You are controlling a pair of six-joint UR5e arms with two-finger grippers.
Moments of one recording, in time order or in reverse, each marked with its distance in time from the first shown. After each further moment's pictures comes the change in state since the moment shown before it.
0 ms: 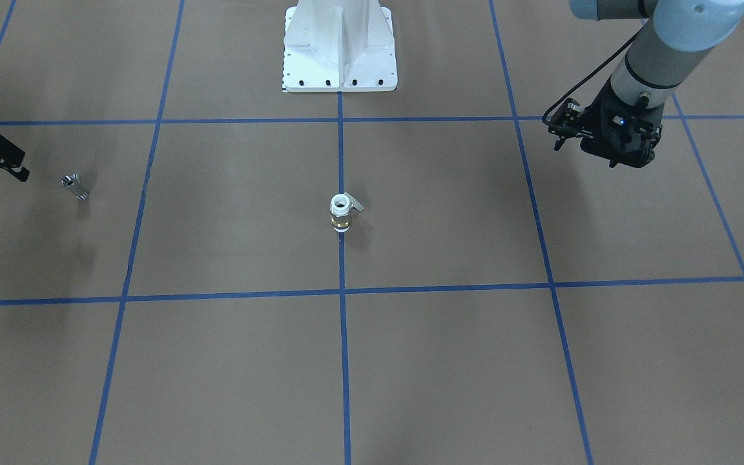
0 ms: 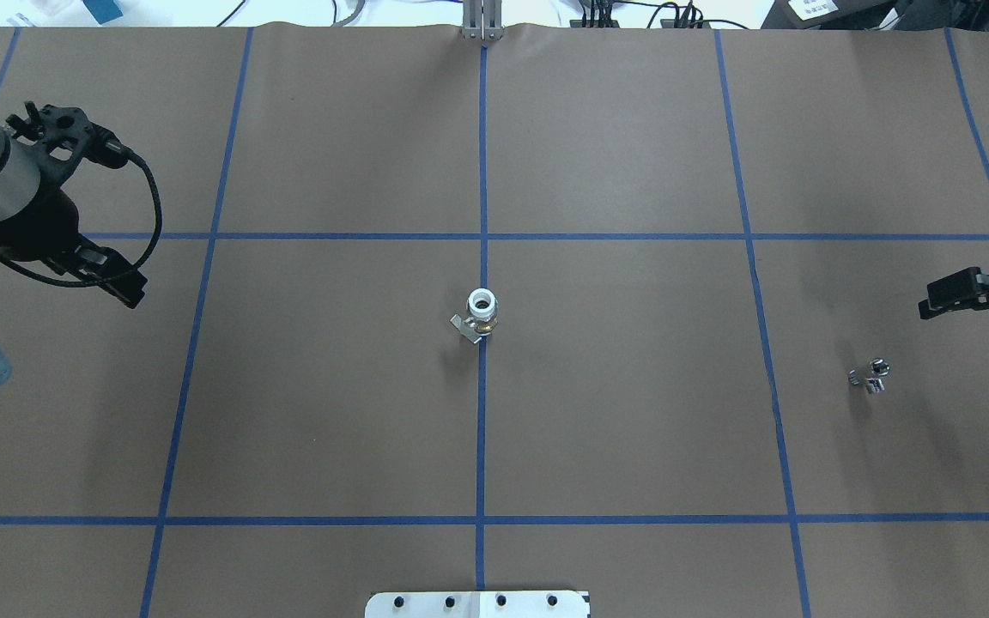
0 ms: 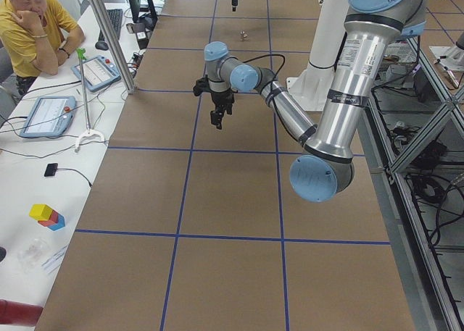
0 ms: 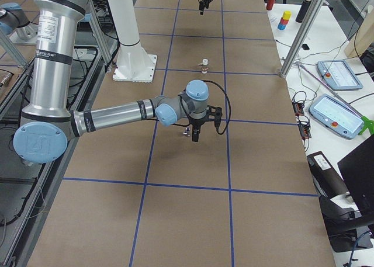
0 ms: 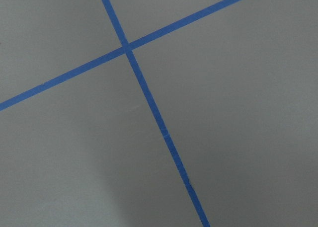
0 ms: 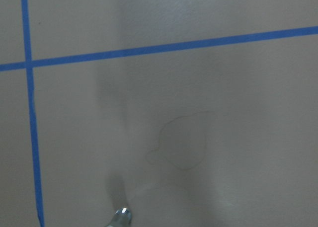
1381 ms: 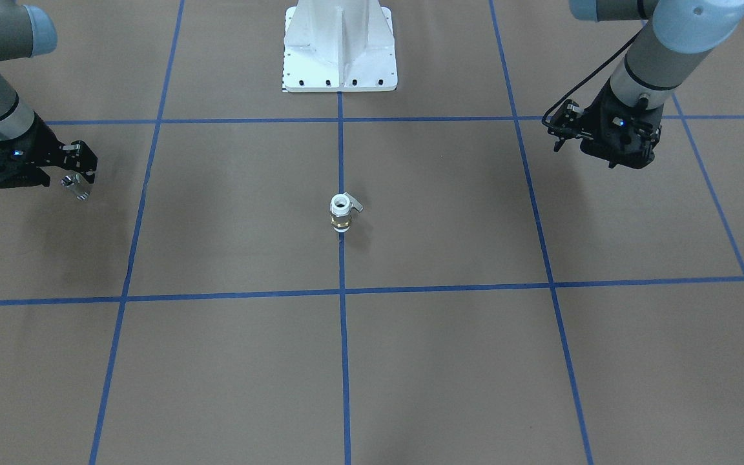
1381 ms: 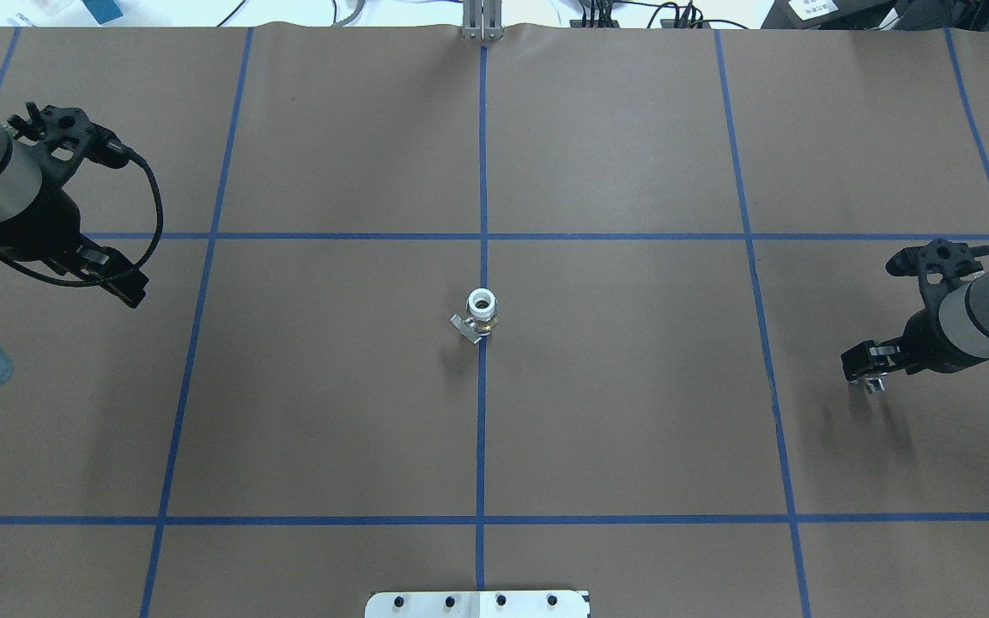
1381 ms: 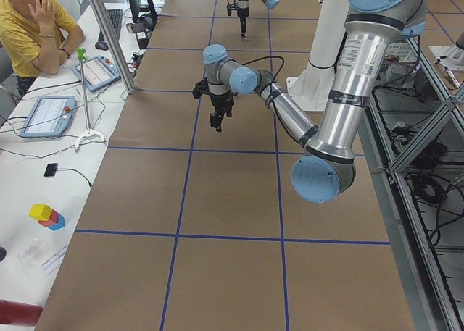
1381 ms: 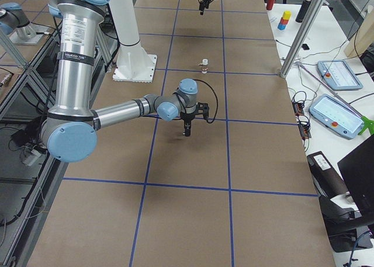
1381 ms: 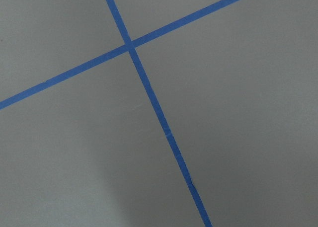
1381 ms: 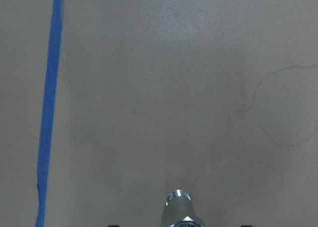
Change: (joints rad) left arm 0.001 -0.002 0.003 -0.002 0.000 -0.007; right arm -0.234 0.024 -0.036 0.025 -0.142 0.055
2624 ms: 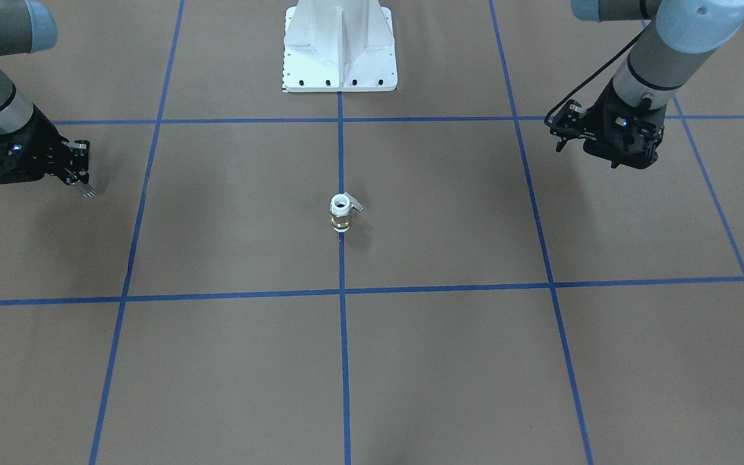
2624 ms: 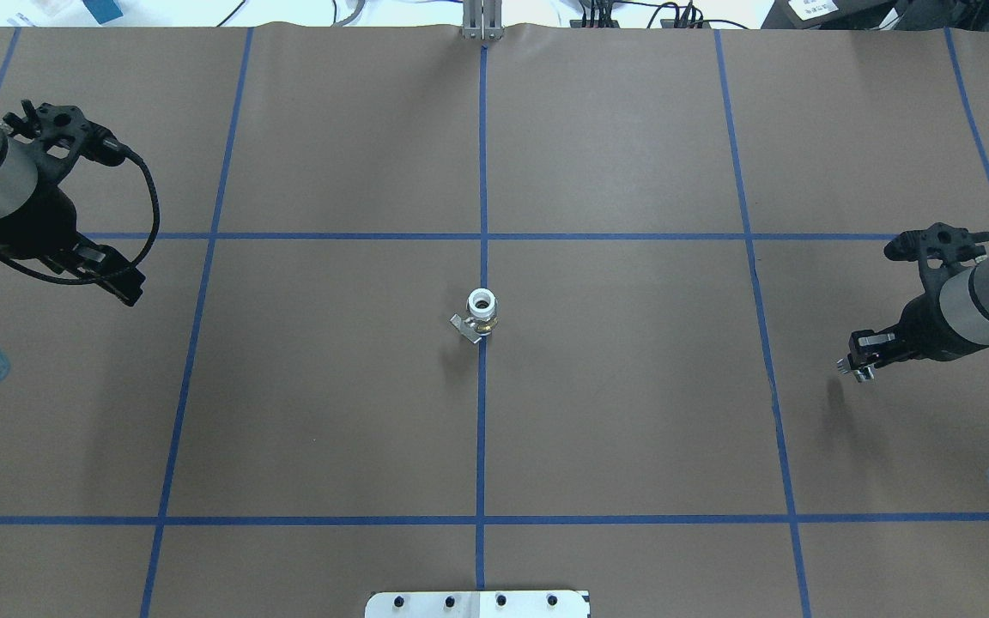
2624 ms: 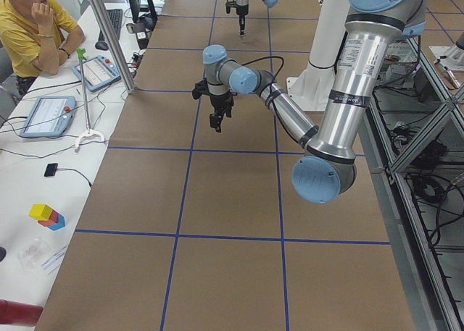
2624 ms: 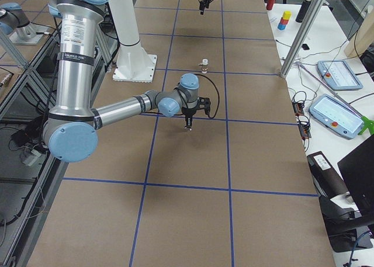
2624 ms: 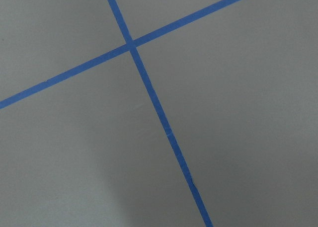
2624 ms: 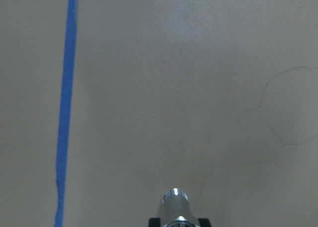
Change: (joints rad) left arm -0.019 0.003 0.000 0.001 -0.003 0.009; right arm 0.031 0.048 0.042 -0.041 0.046 0.033
